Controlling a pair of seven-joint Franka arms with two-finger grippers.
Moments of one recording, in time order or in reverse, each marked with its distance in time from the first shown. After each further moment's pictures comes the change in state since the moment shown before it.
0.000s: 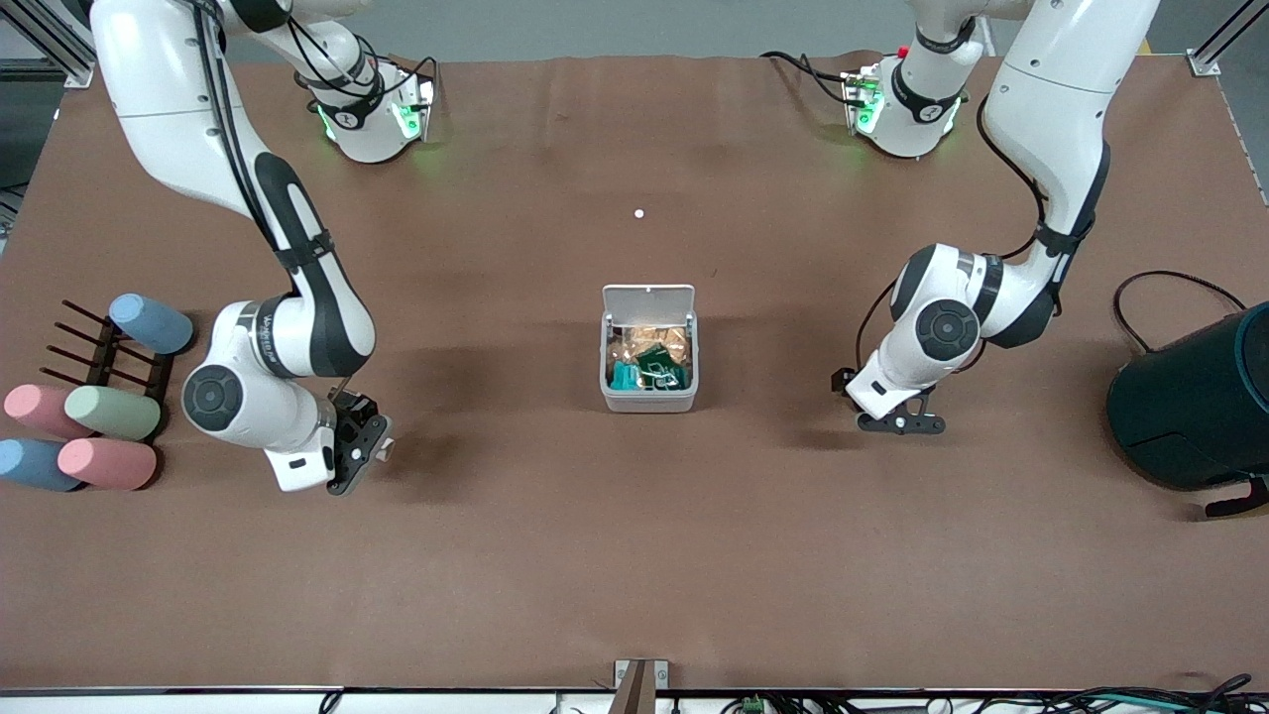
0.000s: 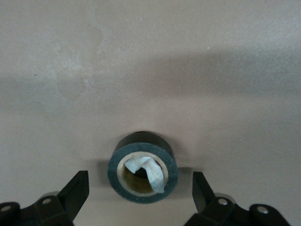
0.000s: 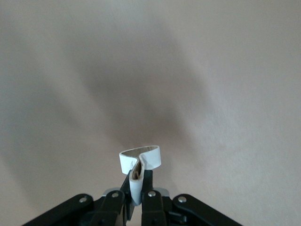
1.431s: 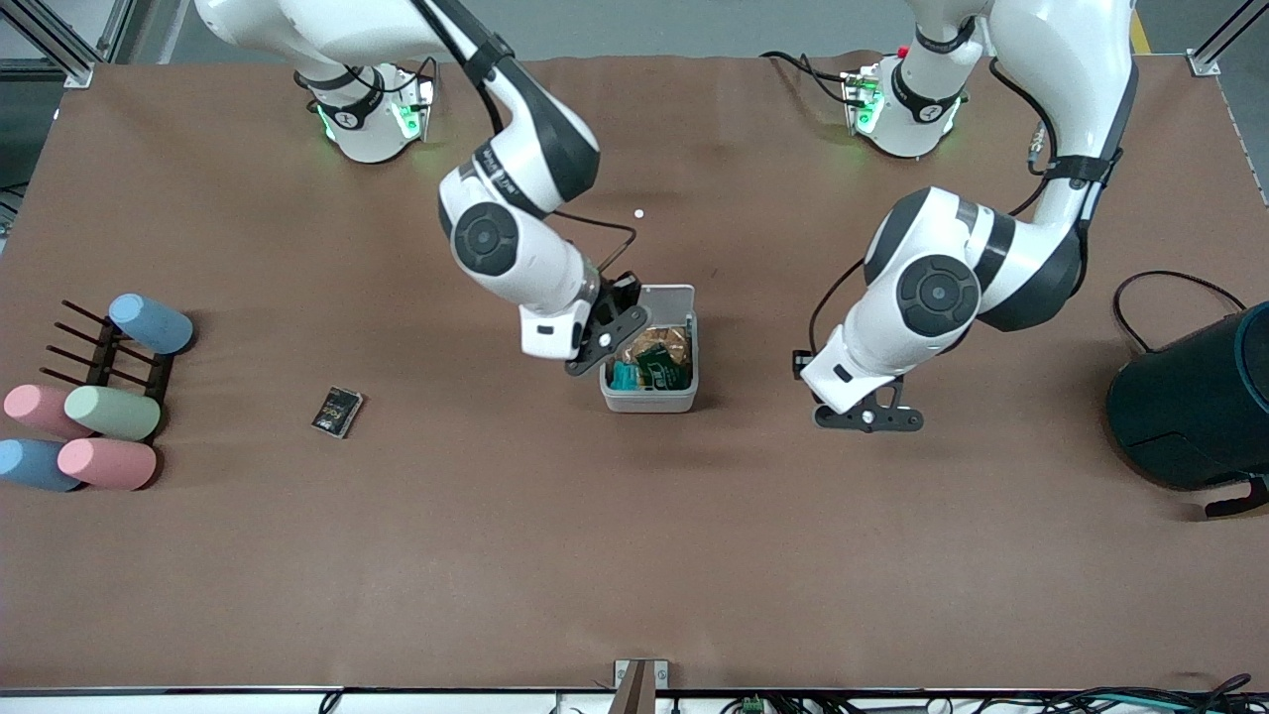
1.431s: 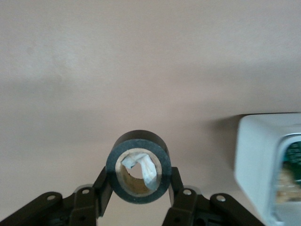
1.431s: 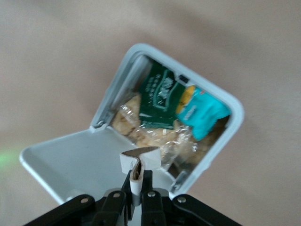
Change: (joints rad) left arm -0.043 -0.096 -0.164 0.417 -0.118 -0.502 -0.130; right arm 0.445 -0.123 0.147 0.068 0.154 -0.052 0.939
